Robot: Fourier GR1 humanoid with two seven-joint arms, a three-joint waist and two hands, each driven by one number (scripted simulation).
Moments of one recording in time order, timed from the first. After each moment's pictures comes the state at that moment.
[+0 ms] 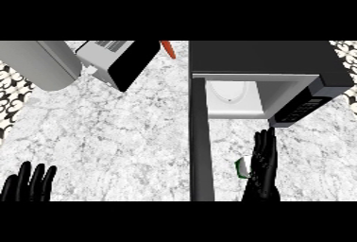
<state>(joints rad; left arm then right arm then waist) 0.64 0.02 -0.26 -2.31 -0.04 0.05 -0.18 0.16 0.00 0.69 -1.93 0.42 -0.91 -0.03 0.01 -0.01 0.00</state>
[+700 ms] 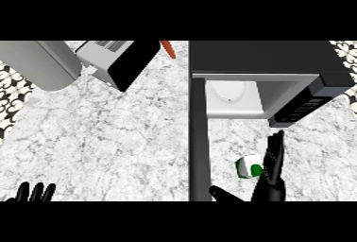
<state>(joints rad) 0.78 0.05 -0.31 -2.31 -0.05 0.04 -0.32 0.21 -0.03 0.53 -1.74 0.21 -0.92 -0.26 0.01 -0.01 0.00</state>
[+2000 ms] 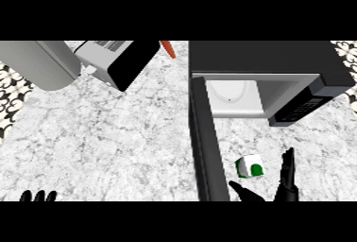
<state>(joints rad) 0.83 0.08 -0.33 -2.27 -0.03 0.06 -0.41 0.22 -0.05 0.19 -1.26 -0.13 -0.63 -0.74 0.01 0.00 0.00</state>
